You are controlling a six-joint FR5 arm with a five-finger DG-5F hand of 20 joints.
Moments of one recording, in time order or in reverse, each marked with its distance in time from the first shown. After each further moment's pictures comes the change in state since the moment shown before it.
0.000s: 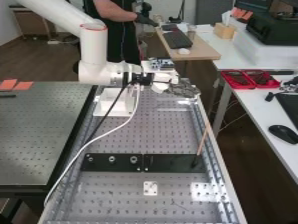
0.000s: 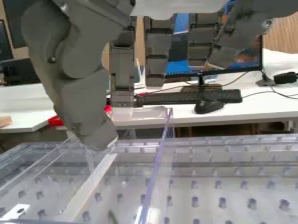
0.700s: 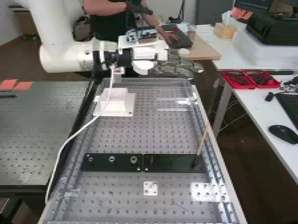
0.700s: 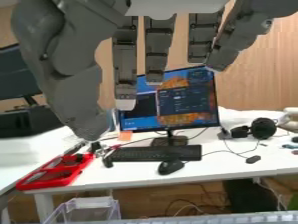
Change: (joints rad) arm -0.113 0.250 -0.132 0.056 0.009 0.001
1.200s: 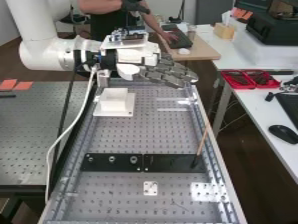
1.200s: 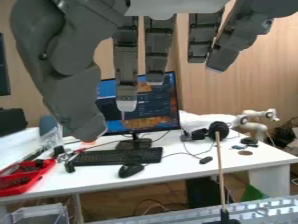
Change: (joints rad) arm -0.059 0.071 -0.037 -0.050 0.082 -0.025
